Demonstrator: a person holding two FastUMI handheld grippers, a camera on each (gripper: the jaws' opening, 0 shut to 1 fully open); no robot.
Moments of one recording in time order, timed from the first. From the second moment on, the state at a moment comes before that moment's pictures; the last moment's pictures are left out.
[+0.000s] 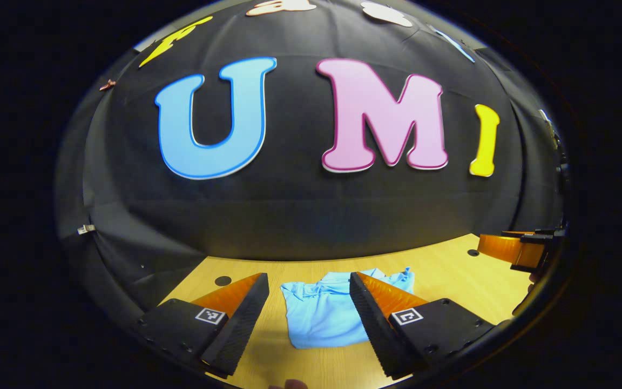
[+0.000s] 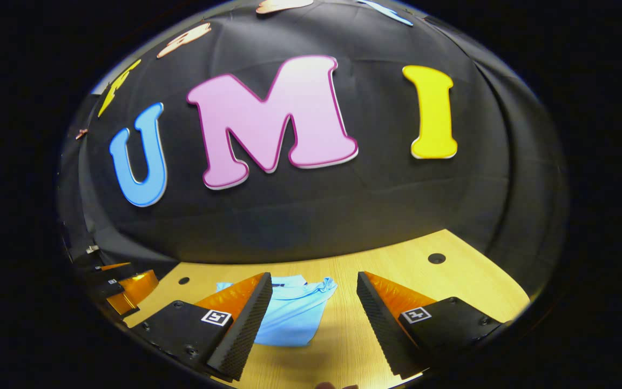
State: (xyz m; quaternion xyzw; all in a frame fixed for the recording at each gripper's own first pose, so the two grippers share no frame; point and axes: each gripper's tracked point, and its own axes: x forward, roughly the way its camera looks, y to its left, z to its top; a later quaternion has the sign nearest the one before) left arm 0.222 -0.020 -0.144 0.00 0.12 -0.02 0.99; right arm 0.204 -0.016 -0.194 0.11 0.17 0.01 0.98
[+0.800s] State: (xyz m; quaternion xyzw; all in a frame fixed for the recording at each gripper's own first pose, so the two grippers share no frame) left arm 0.026 -0.102 -0.026 -0.02 0.05 0.00 1.00; right arm 0.026 -0.042 -0.085 0.07 0.11 0.10 0.99
